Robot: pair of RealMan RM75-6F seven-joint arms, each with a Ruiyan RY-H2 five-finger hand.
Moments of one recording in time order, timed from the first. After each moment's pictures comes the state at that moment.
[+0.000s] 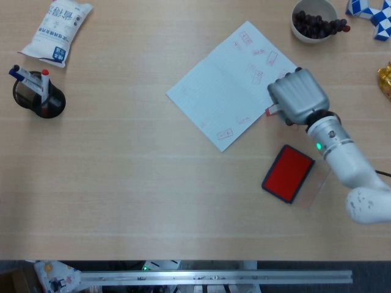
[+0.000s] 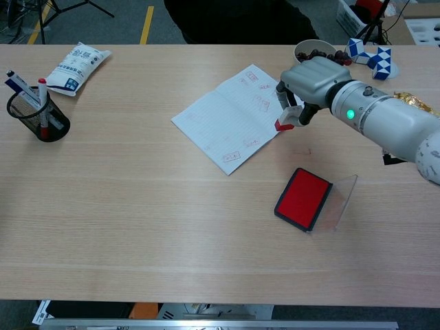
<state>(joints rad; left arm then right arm) 0.06 -1.09 0.05 -1.64 1.62 1.62 -0.03 0.92 -1.48 0.11 -1.63 -0.66 0.96 -0.88</state>
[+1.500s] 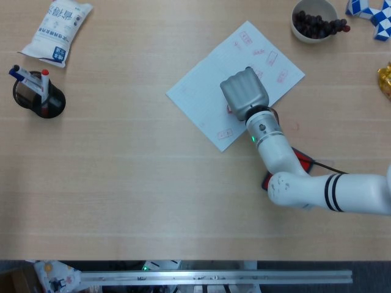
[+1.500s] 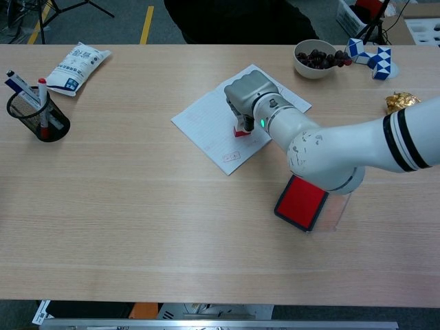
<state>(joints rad) 0.06 -1.09 0.04 -1.62 1.58 1.59 -0.06 1.18 -1.85 0.17 -1.24 -0.35 0.95 -1.10</state>
